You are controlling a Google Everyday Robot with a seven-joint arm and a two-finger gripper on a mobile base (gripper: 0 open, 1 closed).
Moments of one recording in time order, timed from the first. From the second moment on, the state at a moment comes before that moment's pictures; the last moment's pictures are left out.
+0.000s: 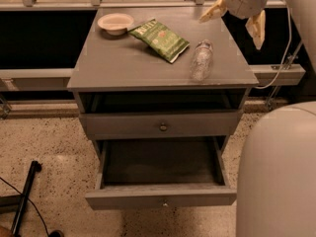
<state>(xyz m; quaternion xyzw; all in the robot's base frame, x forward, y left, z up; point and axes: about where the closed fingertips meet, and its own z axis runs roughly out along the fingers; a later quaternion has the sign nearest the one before) 0.698 -0.200 0.951 -0.95 0.26 -0.16 0.08</state>
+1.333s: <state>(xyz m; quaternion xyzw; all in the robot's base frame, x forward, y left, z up) 0.750 -0.180 0.869 -0.98 0.13 -0.14 -0.01</state>
